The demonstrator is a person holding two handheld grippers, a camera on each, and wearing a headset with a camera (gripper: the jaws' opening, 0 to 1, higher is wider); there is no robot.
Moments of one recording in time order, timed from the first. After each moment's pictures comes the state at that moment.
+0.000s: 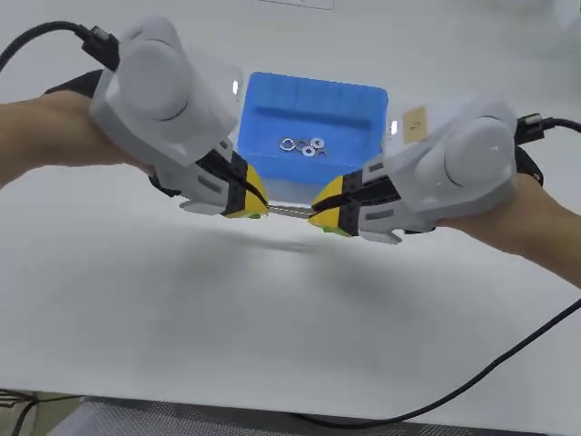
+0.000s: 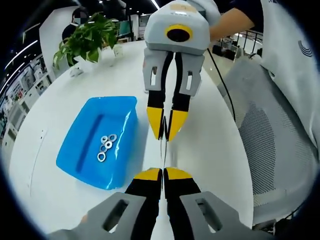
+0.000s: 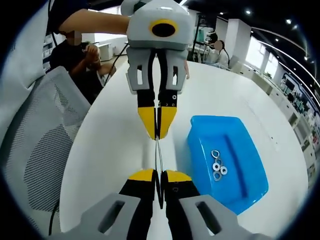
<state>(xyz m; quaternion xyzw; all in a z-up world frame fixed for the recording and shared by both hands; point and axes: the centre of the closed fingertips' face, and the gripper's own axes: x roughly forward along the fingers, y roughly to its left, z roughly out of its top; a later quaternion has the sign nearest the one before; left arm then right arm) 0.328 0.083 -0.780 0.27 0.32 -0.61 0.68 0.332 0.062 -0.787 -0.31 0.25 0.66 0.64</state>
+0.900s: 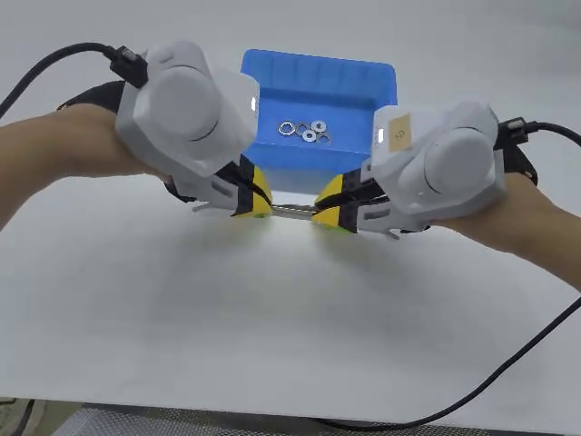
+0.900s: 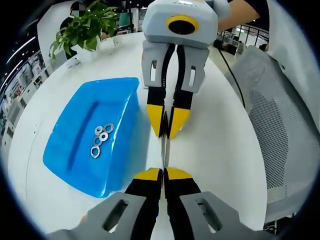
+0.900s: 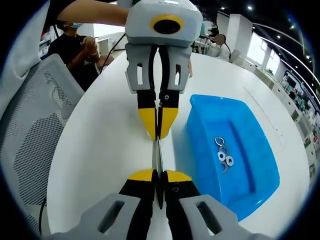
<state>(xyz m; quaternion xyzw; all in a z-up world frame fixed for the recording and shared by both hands) 0.342 0.083 -0.813 0.29 0.34 -0.60 0.67 0.343 0.057 -0.815 -0.32 0.27 0.65 0.64</state>
